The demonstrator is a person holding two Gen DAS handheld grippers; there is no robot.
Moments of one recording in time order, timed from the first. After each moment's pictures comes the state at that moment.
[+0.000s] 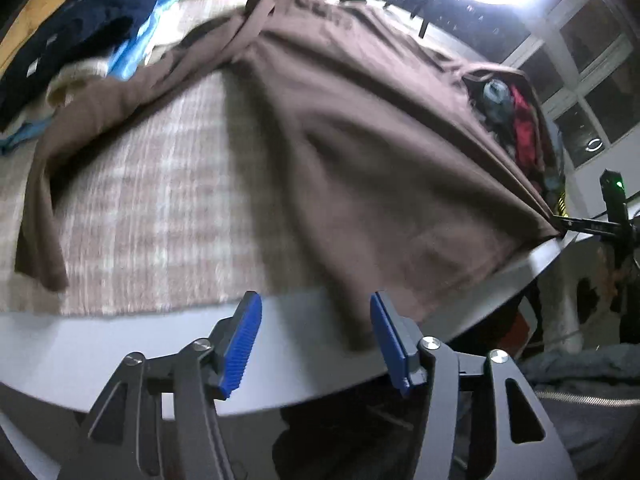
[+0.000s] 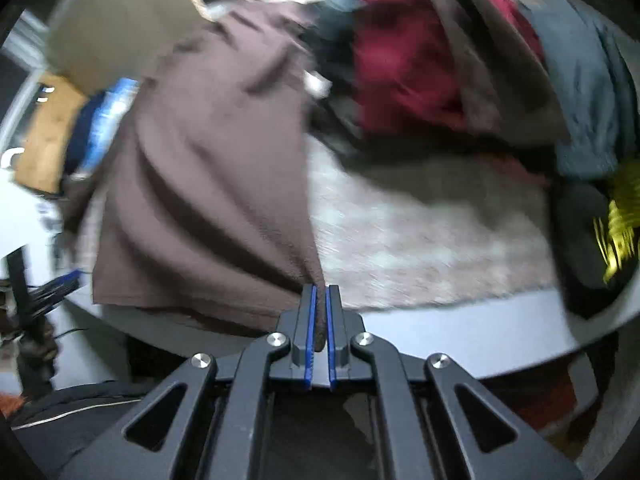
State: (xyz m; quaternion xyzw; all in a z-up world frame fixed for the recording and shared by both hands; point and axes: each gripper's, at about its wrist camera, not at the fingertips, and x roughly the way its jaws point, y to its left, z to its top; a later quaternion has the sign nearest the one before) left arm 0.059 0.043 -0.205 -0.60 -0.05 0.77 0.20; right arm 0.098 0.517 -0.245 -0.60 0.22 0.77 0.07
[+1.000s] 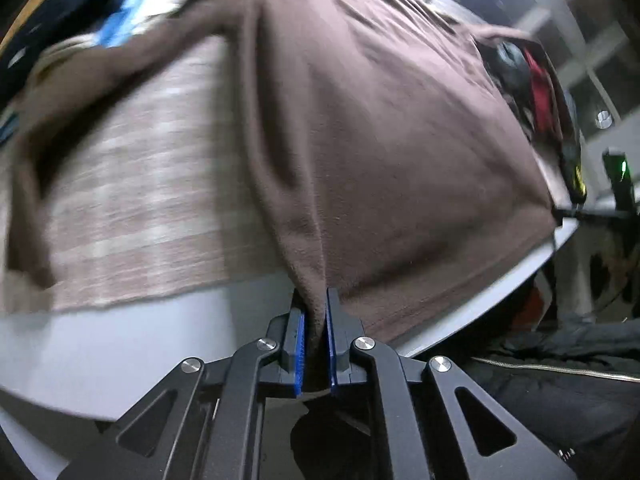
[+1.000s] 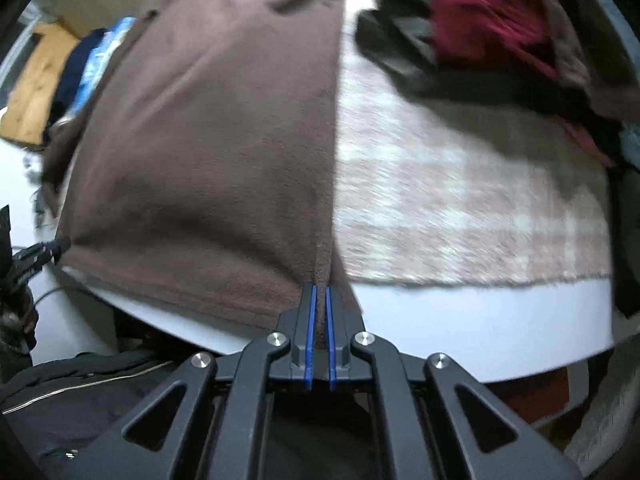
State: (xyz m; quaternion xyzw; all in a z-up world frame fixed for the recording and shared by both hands) left arm 0.042 0.086 -0.226 -0.62 0.01 0.76 0.21; right arm 0.086 0.508 -0.276 -0.65 0.18 0.73 0.05
